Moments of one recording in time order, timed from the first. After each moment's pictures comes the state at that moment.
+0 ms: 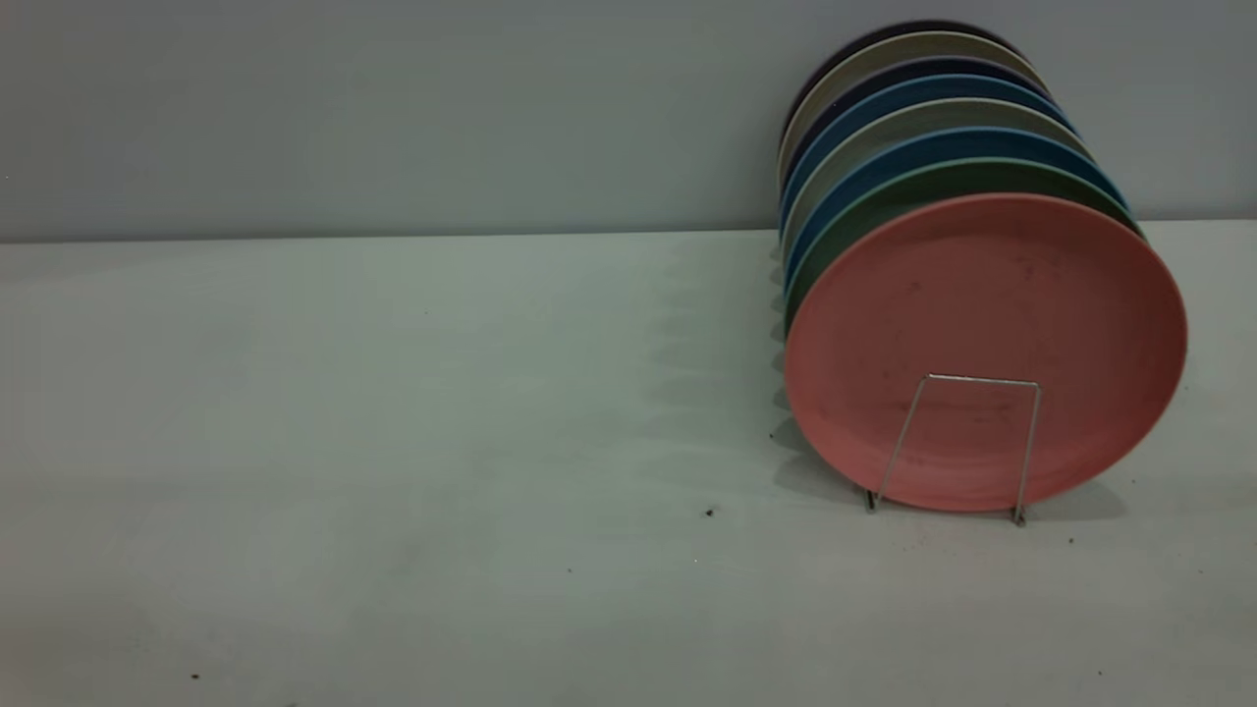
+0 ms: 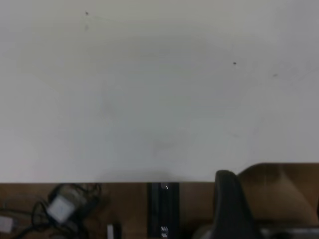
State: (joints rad) left arm 0.13 0.38 -0.52 -0.08 1.08 0.08; right arm 0.02 0.37 -0.49 0.17 1.15 -0.28
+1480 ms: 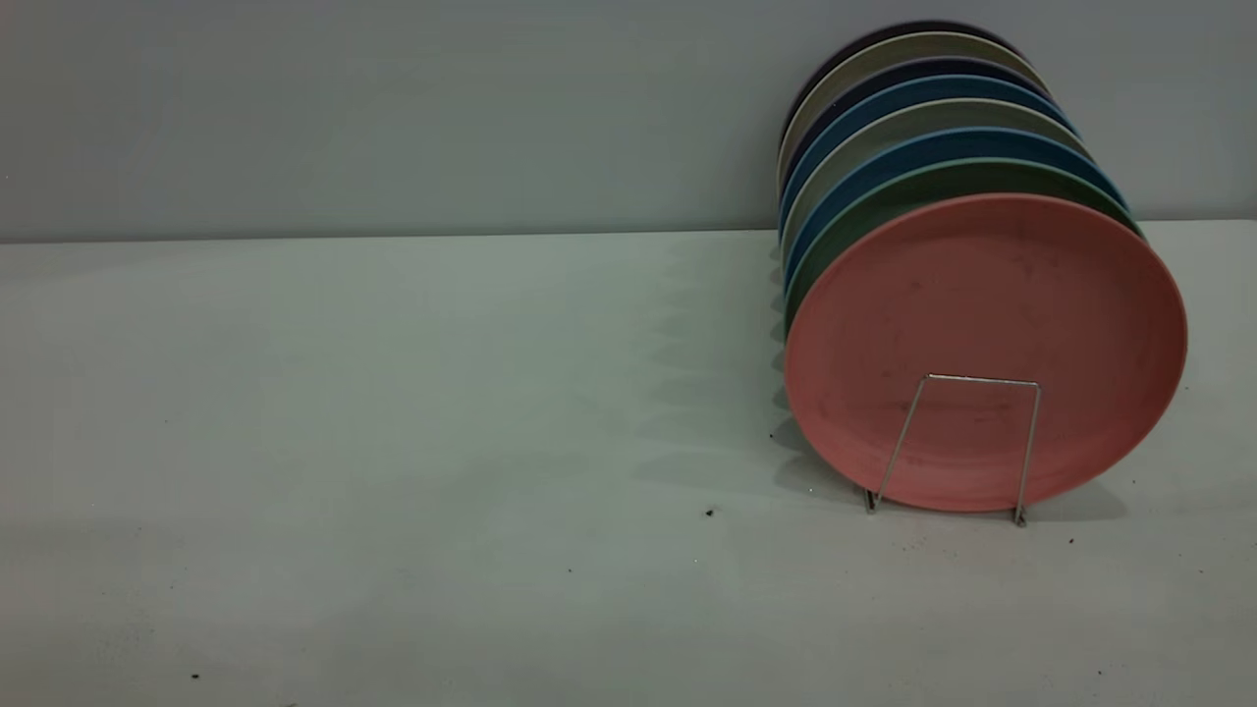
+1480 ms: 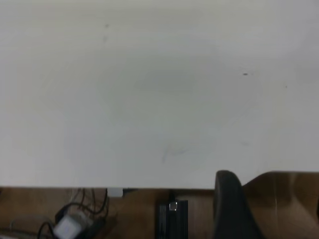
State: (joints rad) left arm 0.07 0.22 -0.49 -0.02 1.11 0.02; right arm 0.02 0.20 -0.48 0.09 1.14 -0.21
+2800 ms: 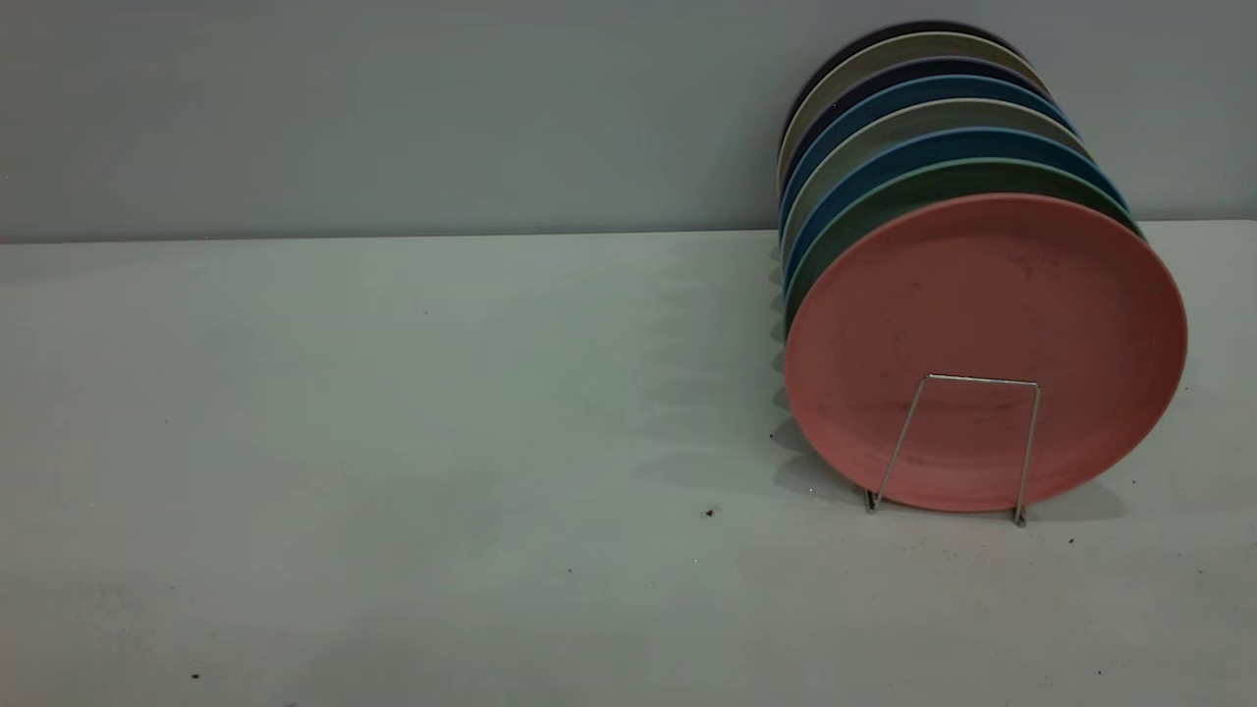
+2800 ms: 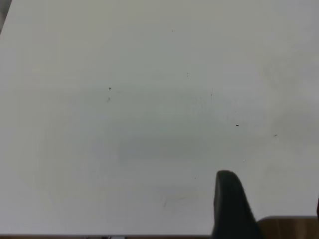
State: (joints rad) left arm 0.06 -0.02 -0.49 -0.02 1.13 0.02; right arm 0.02 -0.02 -0.48 0.09 1.14 -0.21
